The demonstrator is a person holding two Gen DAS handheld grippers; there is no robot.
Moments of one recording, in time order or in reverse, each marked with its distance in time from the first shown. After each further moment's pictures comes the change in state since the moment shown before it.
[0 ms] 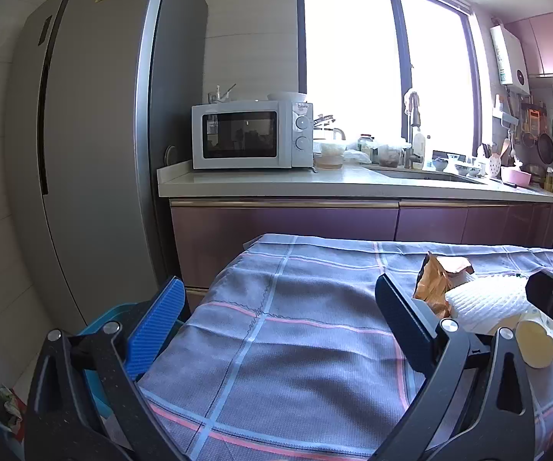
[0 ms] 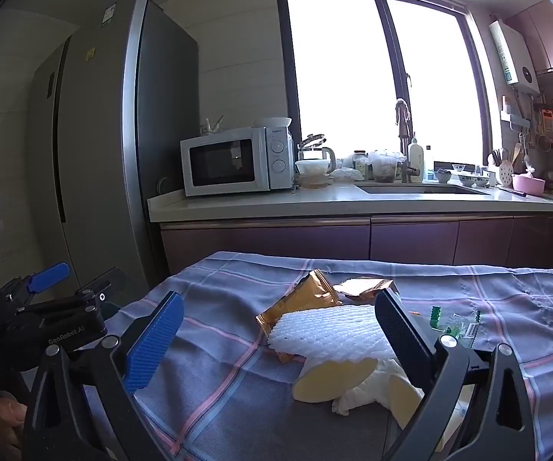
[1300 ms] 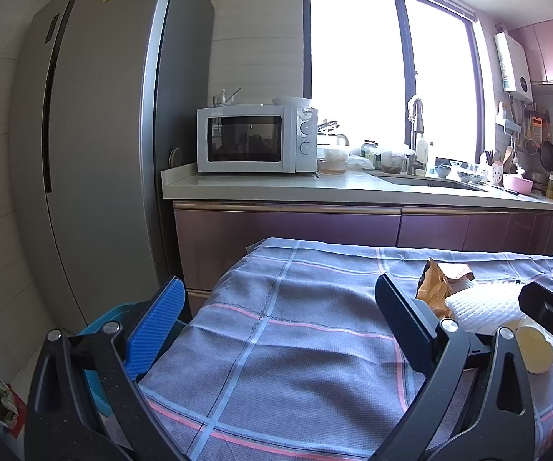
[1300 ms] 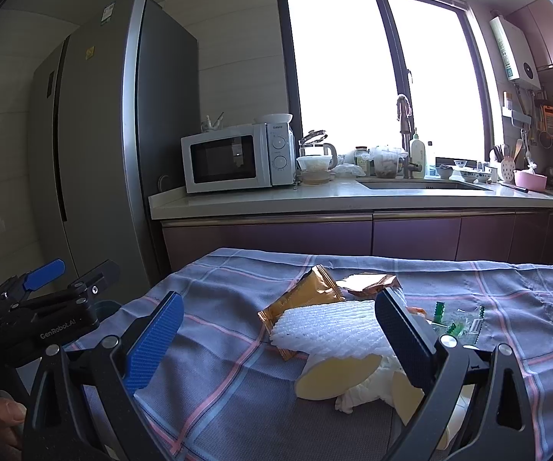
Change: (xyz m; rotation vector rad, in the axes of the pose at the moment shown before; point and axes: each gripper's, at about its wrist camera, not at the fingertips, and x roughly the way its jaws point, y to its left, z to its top) left arm -0.003 0.004 0.003 -0.018 -0.013 0.006; right arm 0.003 -0.001 -0.003 0.010 0.013 0.006
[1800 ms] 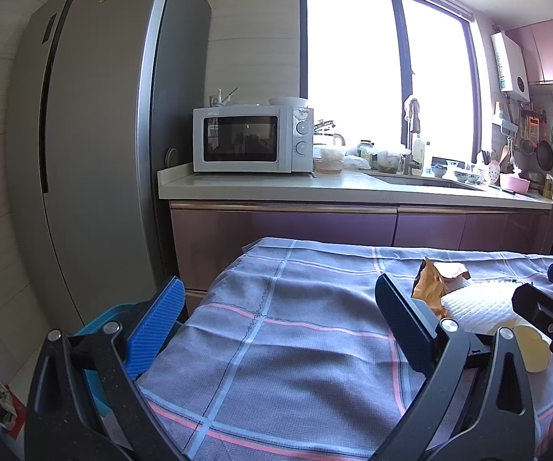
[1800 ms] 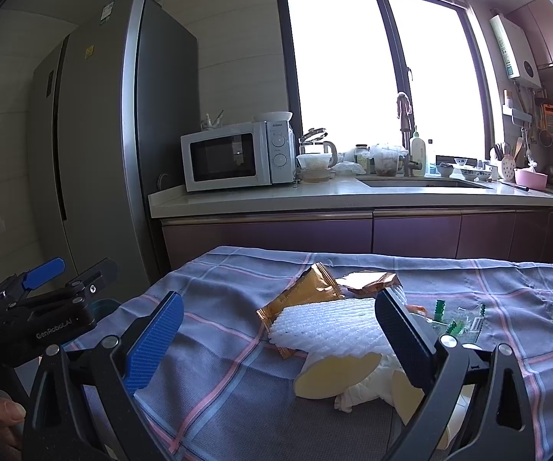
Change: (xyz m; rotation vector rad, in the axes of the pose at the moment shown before) left arm -0.001 -0.002 -0.001 0.008 0.001 -0.017; right arm 0.002 -0.002 -0.001 0.000 0.008 -0.001
